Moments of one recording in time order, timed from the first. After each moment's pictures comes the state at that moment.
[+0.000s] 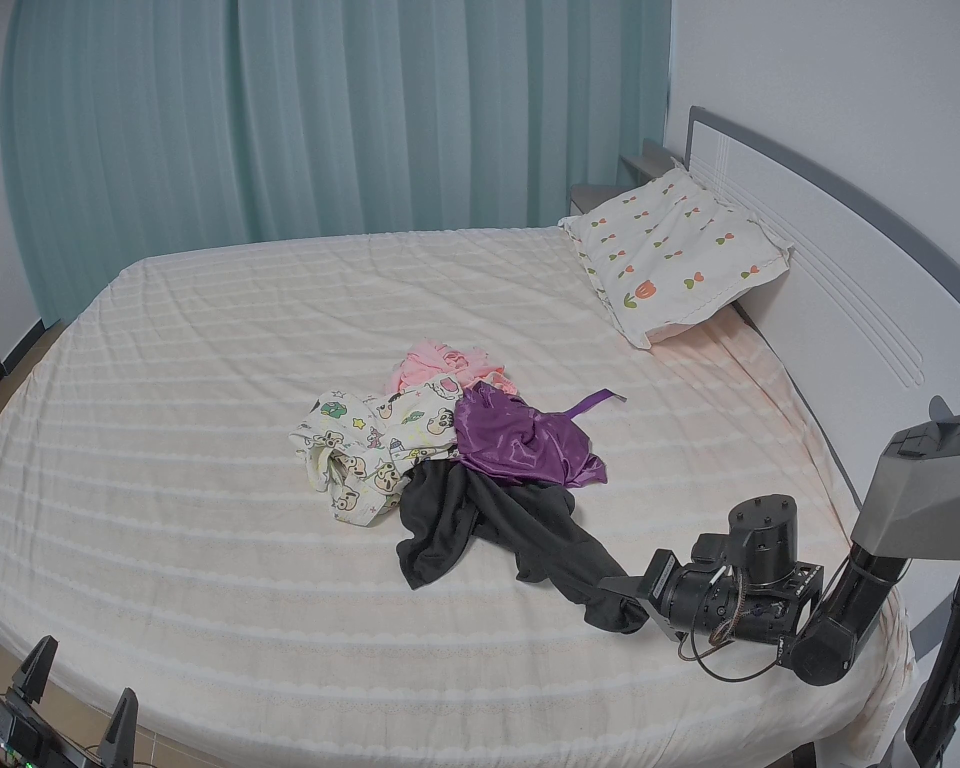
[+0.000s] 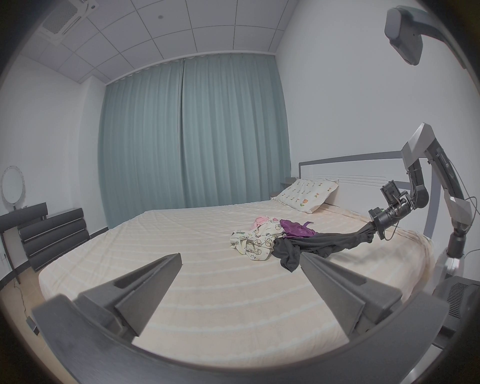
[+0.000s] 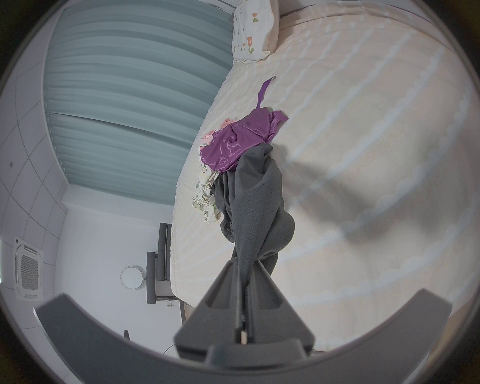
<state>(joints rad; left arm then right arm) 0.00 0.02 -0.02 0.00 -0.08 0.08 0.53 2.10 -0.38 -1.23 0.21 1.08</state>
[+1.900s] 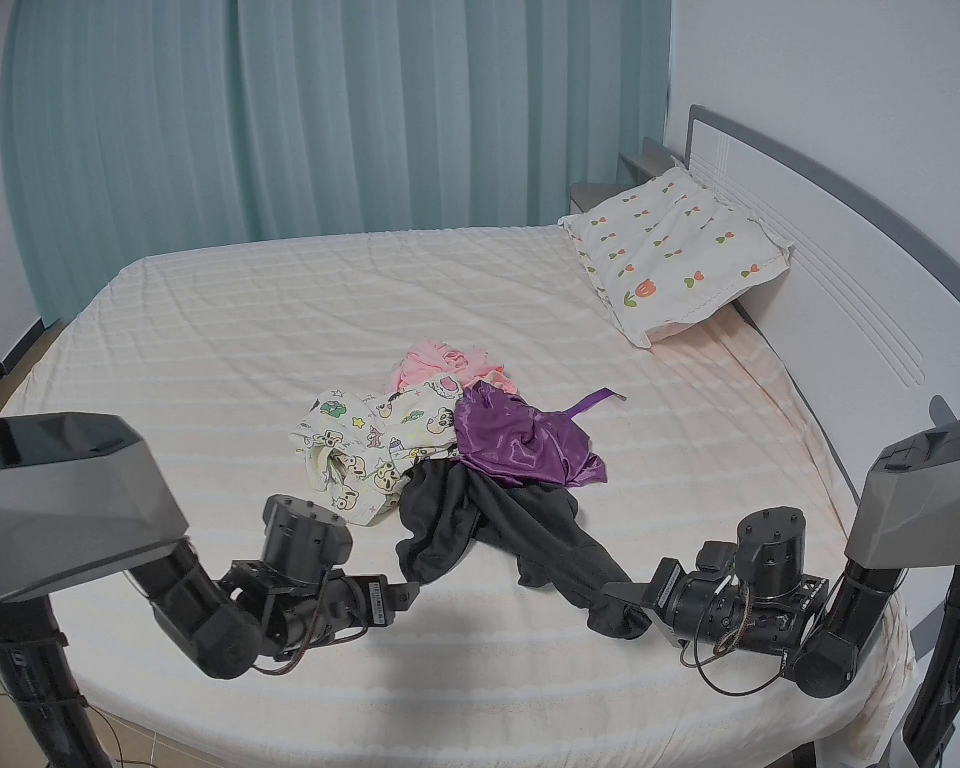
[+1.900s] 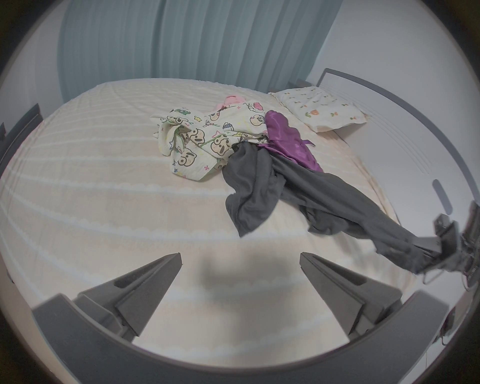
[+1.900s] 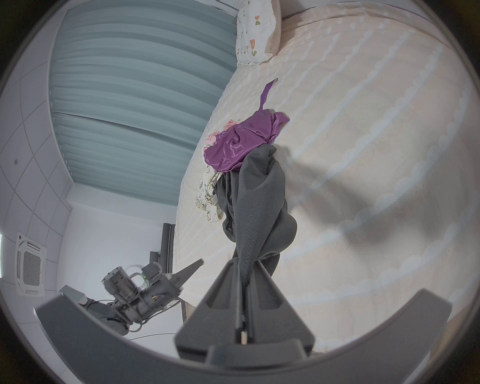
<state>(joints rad) -0.50 2.07 -0.55 -0.78 0.13 -0.46 0.53 2.12 -0.31 -1.36 0.21 1.07</state>
